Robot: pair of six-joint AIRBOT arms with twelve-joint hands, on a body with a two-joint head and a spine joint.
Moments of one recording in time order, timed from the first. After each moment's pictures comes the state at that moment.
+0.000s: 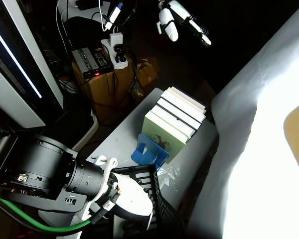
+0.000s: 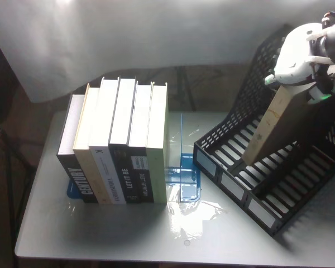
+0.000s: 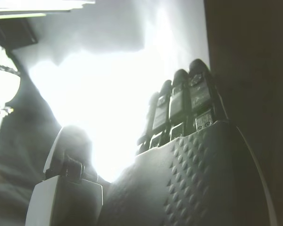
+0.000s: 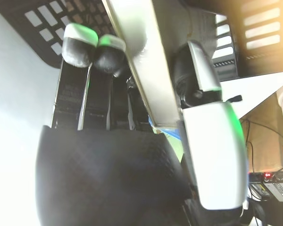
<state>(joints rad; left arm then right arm) 1.15 -1.01 1.24 -0.55 -1.38 0.33 -0.11 -1.45 1.81 -2.89 0.35 1.13</state>
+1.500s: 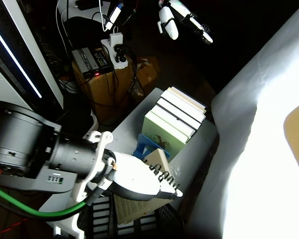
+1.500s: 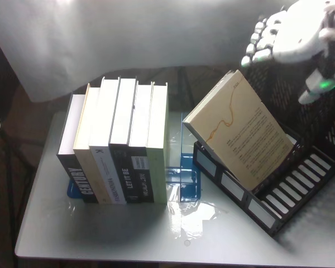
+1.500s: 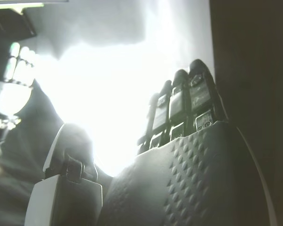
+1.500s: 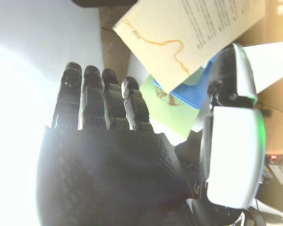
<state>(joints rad) 1.14 -1.00 1.24 -0.54 -1.41 0.33 0.01 -1.25 1.55 -2.79 0.31 1.13</state>
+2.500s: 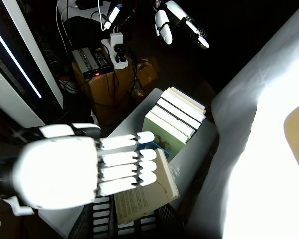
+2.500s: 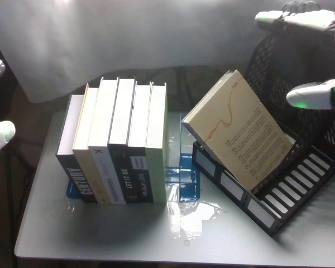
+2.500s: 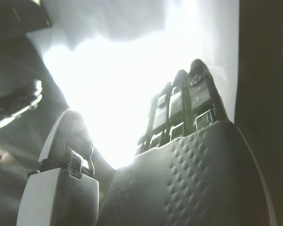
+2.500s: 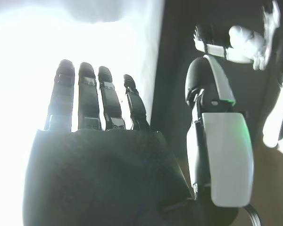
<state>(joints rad) 1.10 -0.99 1.20 -0.46 -1.41 0.33 -0.45 -0.95 1.30 -0.34 0.83 -0.18</state>
